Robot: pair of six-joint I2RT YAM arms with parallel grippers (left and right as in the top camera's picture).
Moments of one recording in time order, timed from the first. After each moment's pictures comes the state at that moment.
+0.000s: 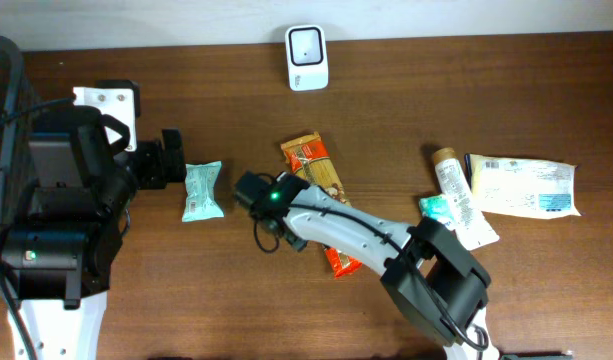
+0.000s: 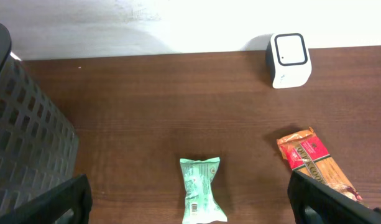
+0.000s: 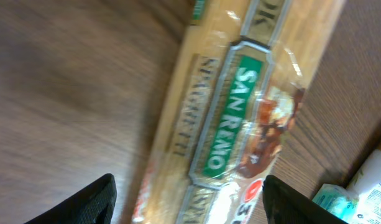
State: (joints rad) left arm -0.04 1.15 1.47 -0.92 -0.07 0.01; right arm 0.87 2.07 1.54 -1.05 0.42 0.23
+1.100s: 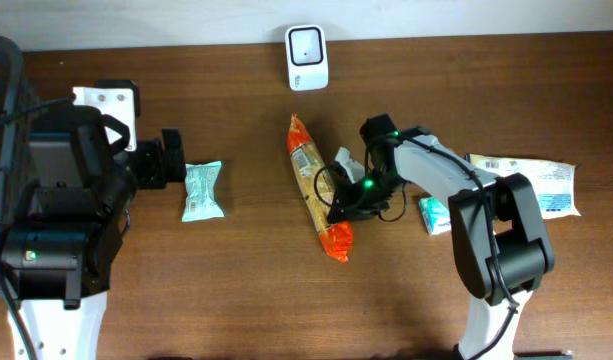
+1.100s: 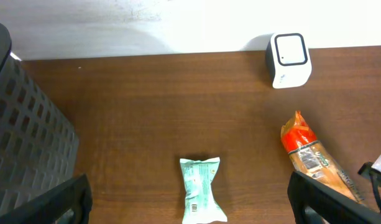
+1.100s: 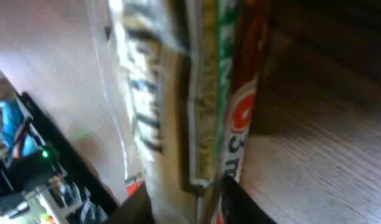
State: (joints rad) left arm -0.04 1.15 1.47 -0.92 -0.07 0.01; right arm 0.31 2.04 1.34 -0.92 -0.70 -0.05
